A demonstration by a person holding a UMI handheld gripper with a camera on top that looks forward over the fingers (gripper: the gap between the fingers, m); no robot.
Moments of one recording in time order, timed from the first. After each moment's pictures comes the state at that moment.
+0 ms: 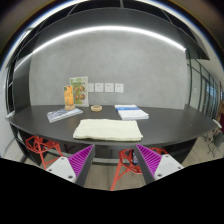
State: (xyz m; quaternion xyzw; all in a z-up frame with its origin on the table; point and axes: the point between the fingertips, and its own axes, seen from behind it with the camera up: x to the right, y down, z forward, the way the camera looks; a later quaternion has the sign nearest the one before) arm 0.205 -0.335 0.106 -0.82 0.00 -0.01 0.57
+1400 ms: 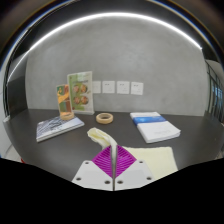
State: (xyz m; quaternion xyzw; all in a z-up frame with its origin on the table) arm 0.131 -0.061 0.088 -0.82 -0.03 0.02 0.57
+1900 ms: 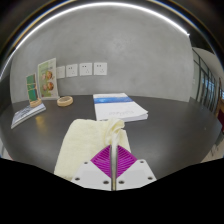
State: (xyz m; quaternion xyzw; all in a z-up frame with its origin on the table) arm 0.320 -0.065 0.015 -0.86 0.03 -0.04 0.51
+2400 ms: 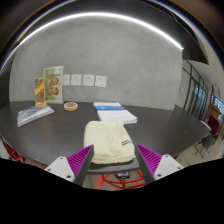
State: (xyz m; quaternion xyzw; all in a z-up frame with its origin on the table) arm 0.268 -0.174 0.085 -0.83 0.05 -0.11 0.54
